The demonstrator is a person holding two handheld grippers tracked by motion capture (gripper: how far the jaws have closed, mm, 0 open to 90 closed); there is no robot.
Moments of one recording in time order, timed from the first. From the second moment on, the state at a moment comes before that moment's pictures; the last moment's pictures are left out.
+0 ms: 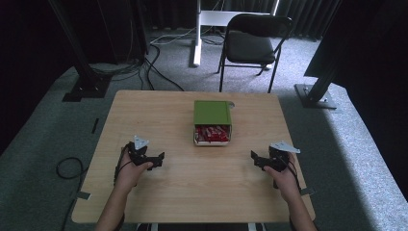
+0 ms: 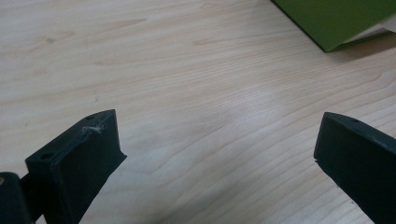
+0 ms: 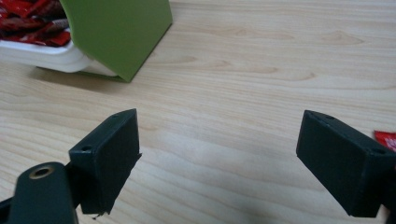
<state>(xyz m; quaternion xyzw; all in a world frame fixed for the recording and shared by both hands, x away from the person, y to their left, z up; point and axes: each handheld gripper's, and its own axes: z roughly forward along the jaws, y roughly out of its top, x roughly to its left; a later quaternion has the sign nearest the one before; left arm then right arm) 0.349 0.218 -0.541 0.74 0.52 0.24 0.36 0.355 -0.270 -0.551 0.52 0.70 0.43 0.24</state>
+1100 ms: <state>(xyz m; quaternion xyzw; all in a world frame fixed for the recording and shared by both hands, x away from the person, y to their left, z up) 0.295 0.283 -0.565 0.69 0.60 0.27 0.32 0.332 -0.281 -0.576 0.54 0.71 0.39 0.24</state>
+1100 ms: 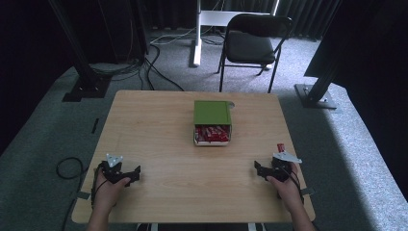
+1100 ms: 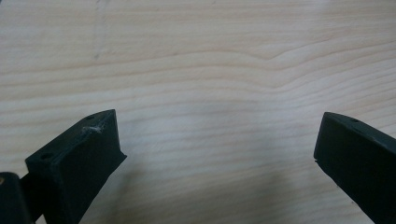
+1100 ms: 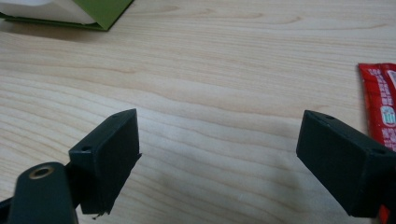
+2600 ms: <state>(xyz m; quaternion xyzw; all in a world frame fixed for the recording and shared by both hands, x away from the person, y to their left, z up) 0.279 0.297 -0.572 0.65 0.65 0.28 0.26 0.325 -0.271 -0.579 0.56 0.72 0.32 0.25</state>
